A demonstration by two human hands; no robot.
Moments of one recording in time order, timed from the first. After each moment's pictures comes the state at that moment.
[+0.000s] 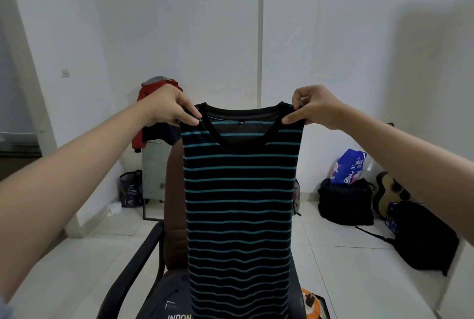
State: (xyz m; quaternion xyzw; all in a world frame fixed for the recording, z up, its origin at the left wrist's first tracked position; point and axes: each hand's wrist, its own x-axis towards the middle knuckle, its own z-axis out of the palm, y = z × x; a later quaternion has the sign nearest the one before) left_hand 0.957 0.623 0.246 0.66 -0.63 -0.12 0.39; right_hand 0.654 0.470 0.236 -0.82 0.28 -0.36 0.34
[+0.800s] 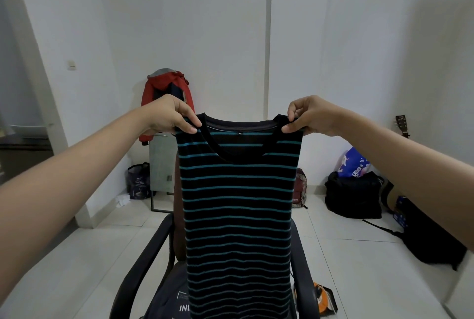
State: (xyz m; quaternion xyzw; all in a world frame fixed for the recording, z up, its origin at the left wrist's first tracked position) left_hand 0.989 0.631 0.219 0.68 -0.59 -0.19 0.38; right_hand 0.691 0.468 0.211 -0.82 0.28 -0.26 0.44
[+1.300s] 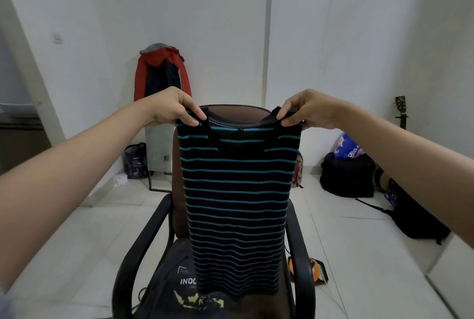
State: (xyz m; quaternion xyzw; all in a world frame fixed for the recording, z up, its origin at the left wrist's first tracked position) left_hand 0.998 0.613 0.190 0.68 -0.61 -0.22 0.35; right_hand 0.703 0.467 0.188 -0.81 0.27 -0.19 0.48
